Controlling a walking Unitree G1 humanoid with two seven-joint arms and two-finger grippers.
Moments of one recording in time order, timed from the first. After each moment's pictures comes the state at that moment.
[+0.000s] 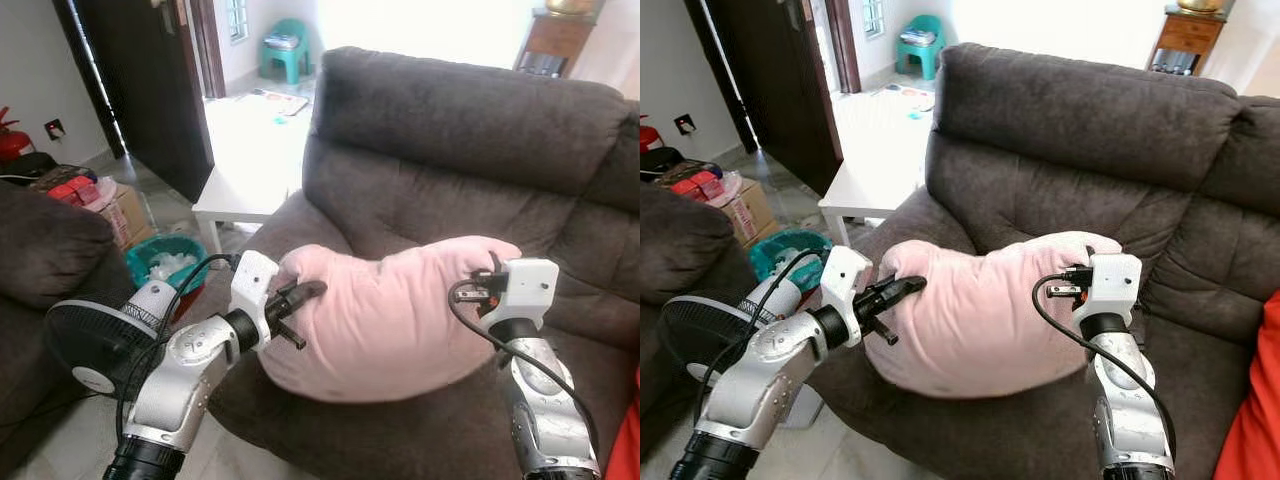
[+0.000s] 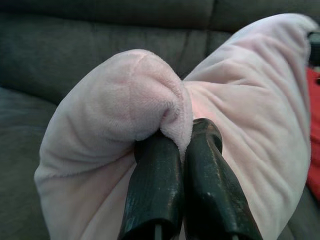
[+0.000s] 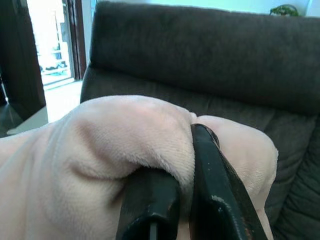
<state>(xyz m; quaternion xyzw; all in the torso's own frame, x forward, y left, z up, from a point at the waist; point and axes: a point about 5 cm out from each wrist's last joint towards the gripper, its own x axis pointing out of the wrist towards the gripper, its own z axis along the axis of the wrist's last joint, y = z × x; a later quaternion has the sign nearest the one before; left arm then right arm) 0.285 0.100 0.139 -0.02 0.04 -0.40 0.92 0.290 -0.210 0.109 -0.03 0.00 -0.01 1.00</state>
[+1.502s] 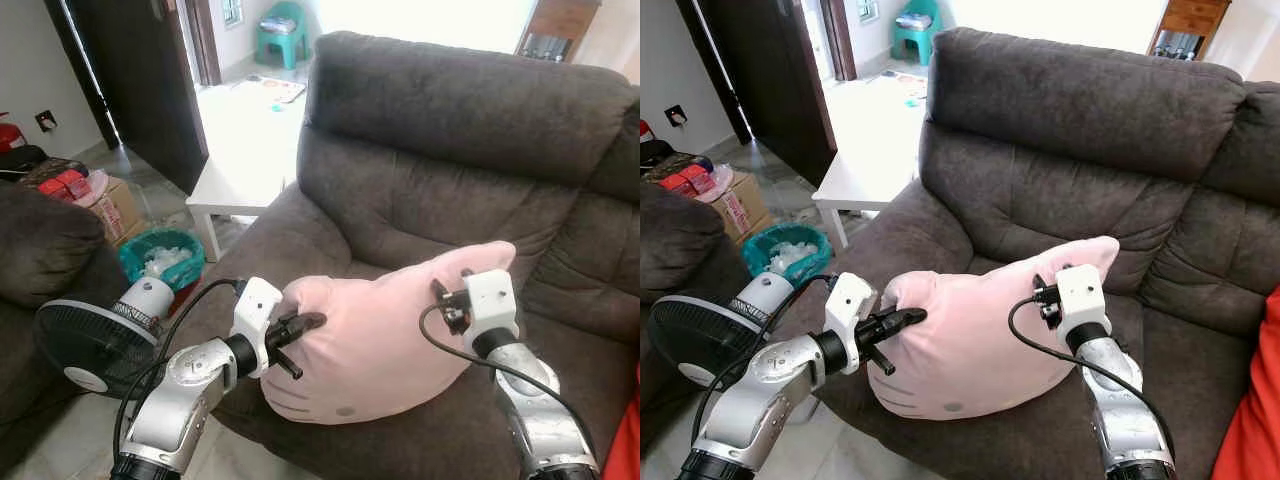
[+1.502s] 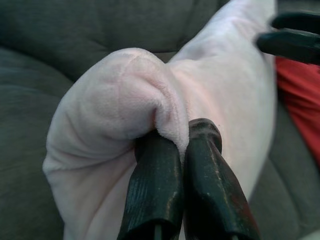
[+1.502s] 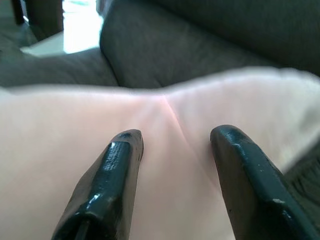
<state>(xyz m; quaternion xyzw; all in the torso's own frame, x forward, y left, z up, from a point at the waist) 0.277 0.111 0.107 0.00 0.09 -0.37 0.92 0.289 -0.205 0.078 -0.12 0.10 0.05 0.99</state>
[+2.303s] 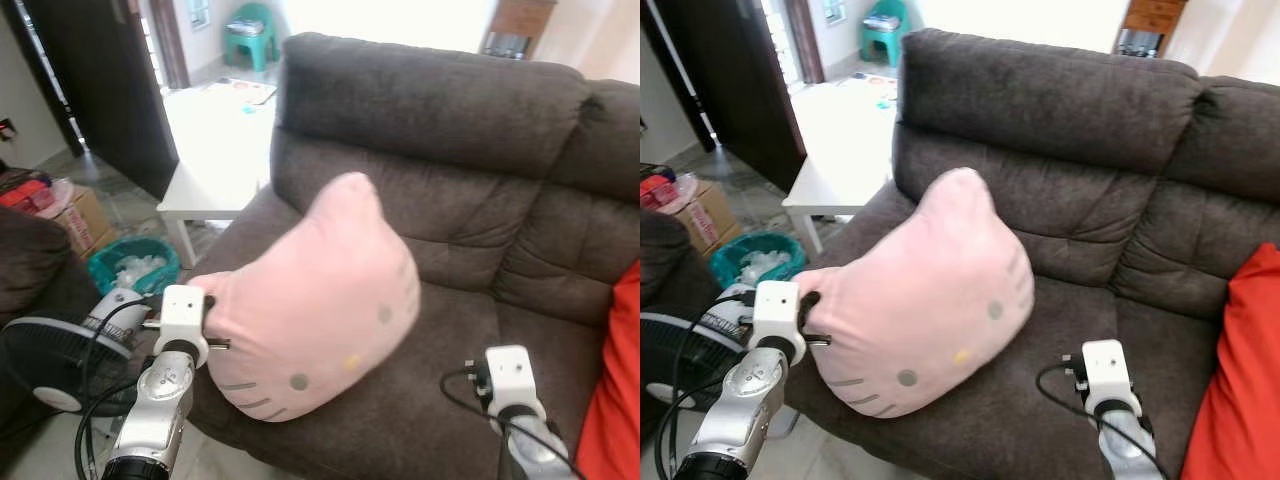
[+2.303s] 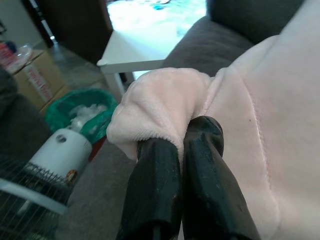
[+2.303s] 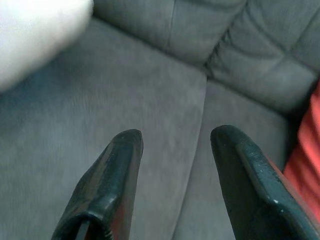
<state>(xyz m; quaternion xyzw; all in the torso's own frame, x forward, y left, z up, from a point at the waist) 0.292 0.198 0.072 0.07 0.09 0.06 0.99 0.226 -0.244 -0.013 -0.15 0.26 -0.07 0.95</state>
